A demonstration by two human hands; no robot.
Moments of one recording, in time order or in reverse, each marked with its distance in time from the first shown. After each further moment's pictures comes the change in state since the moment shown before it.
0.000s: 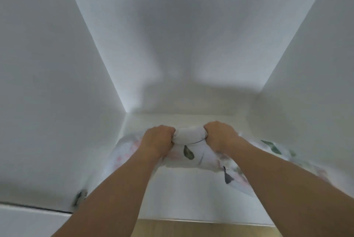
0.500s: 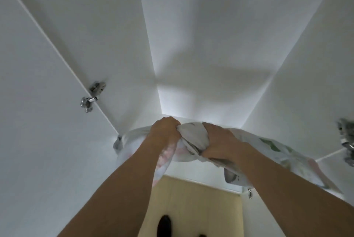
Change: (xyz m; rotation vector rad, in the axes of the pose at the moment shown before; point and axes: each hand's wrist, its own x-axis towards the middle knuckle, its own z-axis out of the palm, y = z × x) left_hand -0.322 0.088 -0.425 -0.358 -0.047 -0.300; right_hand -0.350 -0.115 -0.347 0.148 -0.173 -0.203
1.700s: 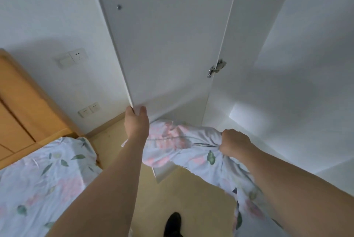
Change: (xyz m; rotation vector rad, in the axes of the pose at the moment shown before) left_hand -0.305 -0.253 -0.006 -0.935 1.129 -0.877; right_hand -0.079 -0.229 0.100 -0.494 -0.033 -0.251
